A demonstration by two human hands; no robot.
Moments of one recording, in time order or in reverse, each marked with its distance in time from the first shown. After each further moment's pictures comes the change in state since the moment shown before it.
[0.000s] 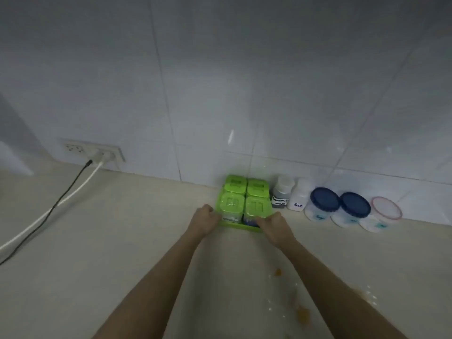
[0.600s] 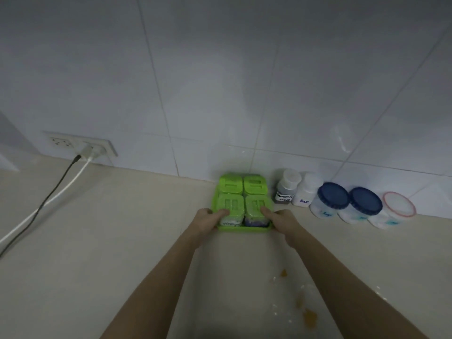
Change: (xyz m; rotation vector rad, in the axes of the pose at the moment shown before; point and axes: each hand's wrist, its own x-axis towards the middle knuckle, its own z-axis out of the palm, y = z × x) left_hand 0.036 -0.024 0.020 -0.498 -0.116 -0.193; right_hand 0.050 0.022 0.005 0.334 -0.033 0.253
